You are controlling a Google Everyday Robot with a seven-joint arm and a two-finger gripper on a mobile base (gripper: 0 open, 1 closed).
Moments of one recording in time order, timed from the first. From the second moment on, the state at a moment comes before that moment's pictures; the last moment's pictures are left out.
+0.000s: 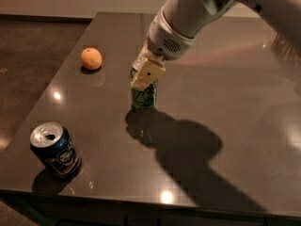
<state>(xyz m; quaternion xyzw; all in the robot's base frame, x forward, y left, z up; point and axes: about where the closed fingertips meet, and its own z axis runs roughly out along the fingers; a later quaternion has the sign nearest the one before) 0.526 0.012 0.941 -0.65 0.71 0.14 0.24</state>
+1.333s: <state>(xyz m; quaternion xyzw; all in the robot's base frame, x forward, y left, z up) 0.613 0.104 0.953 -0.68 0.67 0.12 0.26</state>
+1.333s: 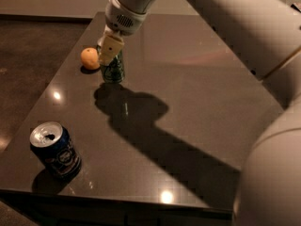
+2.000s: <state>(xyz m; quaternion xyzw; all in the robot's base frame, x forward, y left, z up) 0.640 0.133 0.939 -0.69 0.67 0.12 0.25</state>
